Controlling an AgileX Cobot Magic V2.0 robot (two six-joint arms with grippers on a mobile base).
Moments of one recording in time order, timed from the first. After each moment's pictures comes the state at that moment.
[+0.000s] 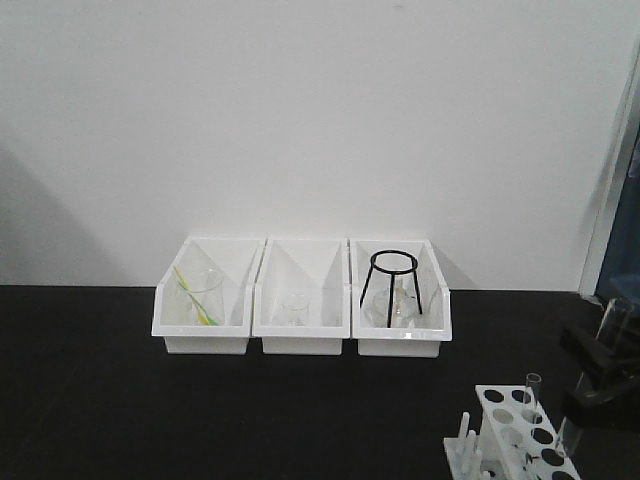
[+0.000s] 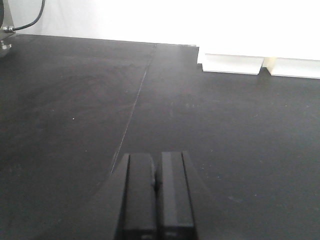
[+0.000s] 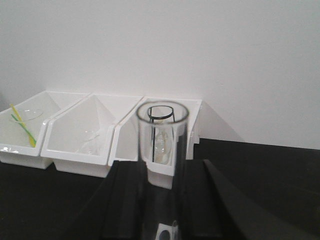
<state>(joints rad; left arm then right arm) 0.08 -0.01 0.03 0.05 0.29 -0.17 -0.07 1.17 -0.55 -0.62 -0.52 0.56</state>
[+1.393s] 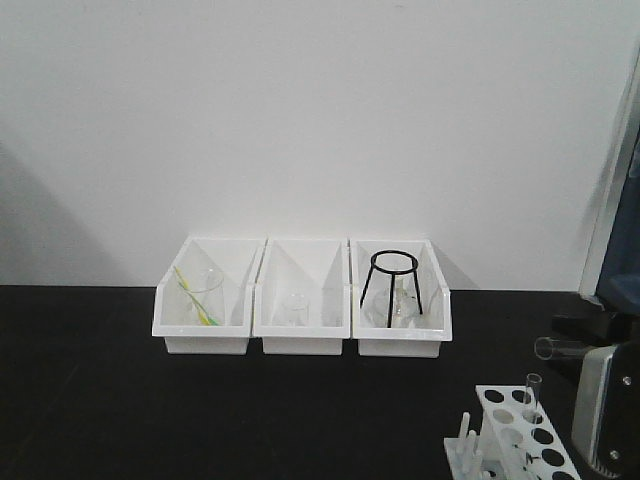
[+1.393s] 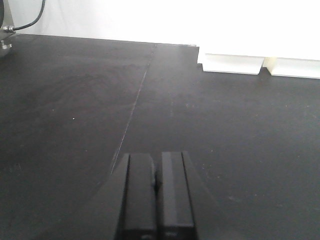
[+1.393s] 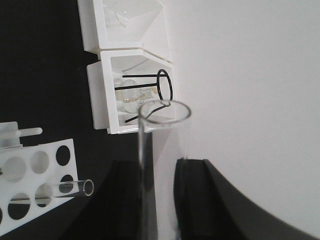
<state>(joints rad) 0.08 -0.01 0.03 0.05 0.29 -0.17 -0.07 1.17 -0.75 -1.66 -0.41 0.23</state>
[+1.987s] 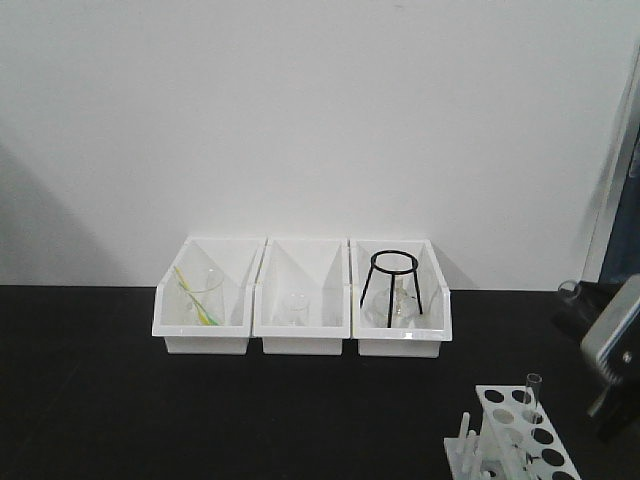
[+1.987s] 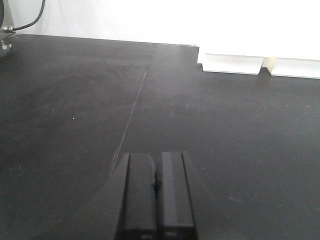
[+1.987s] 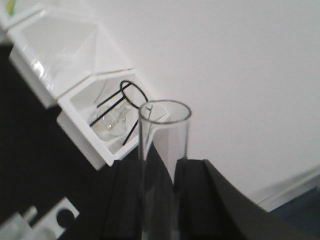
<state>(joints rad) 0.08 -0.01 0.03 0.05 0.29 -0.17 -0.07 1.17 -0.75 -1.20 -0.36 0.44</state>
